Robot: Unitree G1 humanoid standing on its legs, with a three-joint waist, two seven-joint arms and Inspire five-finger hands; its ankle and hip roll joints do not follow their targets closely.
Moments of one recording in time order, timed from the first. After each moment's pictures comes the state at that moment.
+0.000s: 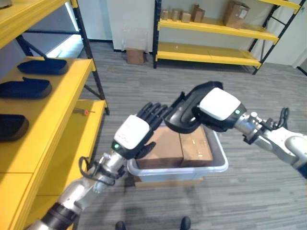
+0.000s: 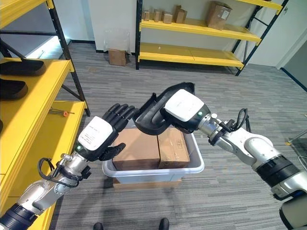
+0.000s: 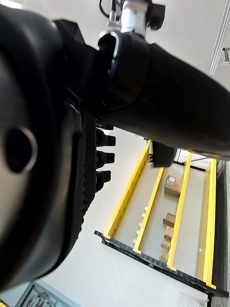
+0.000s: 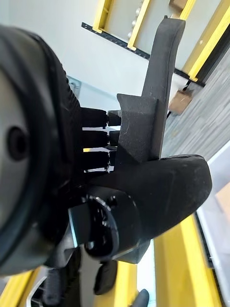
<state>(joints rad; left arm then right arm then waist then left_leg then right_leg) -0.14 0.76 -0.39 -0.07 0.76 -0.35 0.45 -0.69 -1.07 0.66 0.15 -0.73 -0.34 -0.28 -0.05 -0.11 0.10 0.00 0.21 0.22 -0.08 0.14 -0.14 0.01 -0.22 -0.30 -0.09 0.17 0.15</state>
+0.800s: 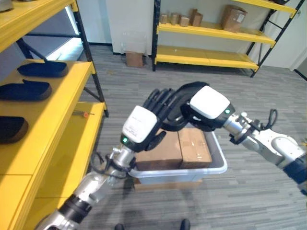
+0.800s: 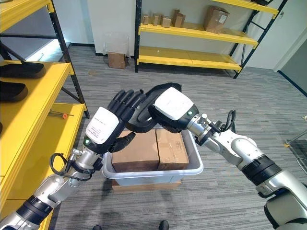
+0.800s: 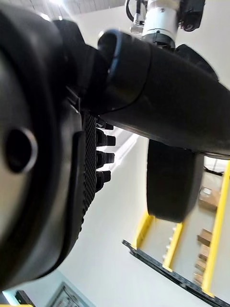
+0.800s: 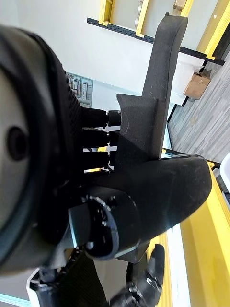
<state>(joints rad) -0.27 0.64 -0.43 -0.04 0.81 -0.30 0.56 -0.70 -0.96 0.66 0.15 -0.70 -0.34 -0.30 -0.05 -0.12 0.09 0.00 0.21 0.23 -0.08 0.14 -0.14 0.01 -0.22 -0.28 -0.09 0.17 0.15</state>
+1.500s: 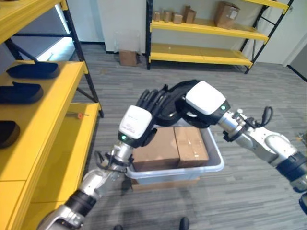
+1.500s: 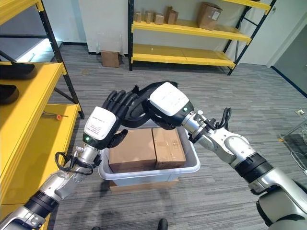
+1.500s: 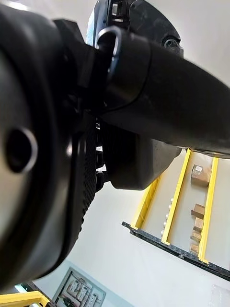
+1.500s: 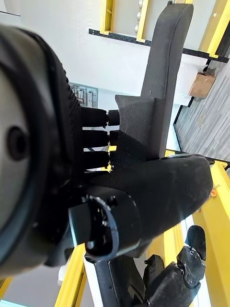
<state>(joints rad) -0.32 0.58 -0.44 0.15 0.88 -0.21 0.61 -0.73 -0.91 0.66 0.15 -0.66 -0.32 -0.30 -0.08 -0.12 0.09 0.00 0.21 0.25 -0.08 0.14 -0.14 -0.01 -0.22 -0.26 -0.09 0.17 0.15</state>
